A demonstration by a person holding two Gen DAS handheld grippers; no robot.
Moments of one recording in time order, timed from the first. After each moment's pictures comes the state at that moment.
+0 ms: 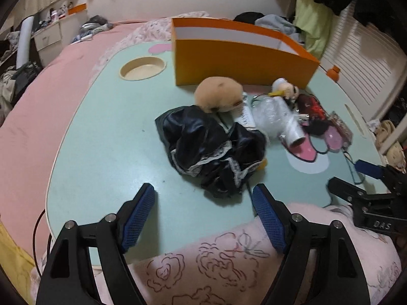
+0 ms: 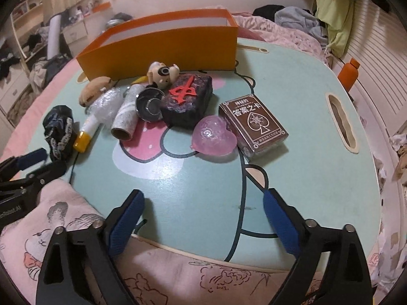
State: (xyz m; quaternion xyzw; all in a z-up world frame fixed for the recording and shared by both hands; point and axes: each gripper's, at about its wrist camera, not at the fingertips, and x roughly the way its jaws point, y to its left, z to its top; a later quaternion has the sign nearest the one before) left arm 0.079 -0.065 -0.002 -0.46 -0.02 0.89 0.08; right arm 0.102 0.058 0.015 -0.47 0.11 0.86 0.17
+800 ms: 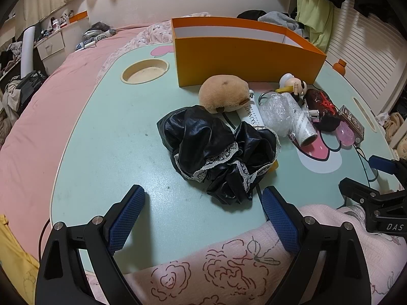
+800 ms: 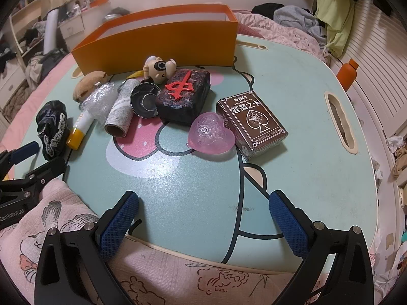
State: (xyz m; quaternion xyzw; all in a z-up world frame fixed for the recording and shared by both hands) left arm 0.076 -0.060 -0.009 -0.45 0.02 0.89 0.07; right arm 0.098 0.059 0.013 -0.47 0.10 0.86 0.17
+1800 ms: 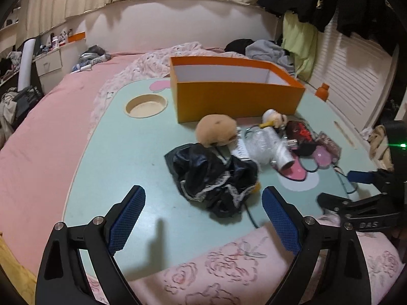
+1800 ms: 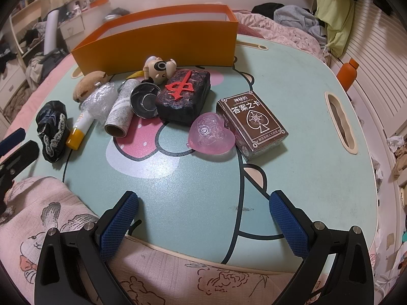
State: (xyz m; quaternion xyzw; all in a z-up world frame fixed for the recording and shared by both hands) left arm 0.093 -0.079 0.019 -0.37 0.00 0.92 0.12; right arm 0.098 0.060 0.013 -0.47 0.10 0.86 0.17
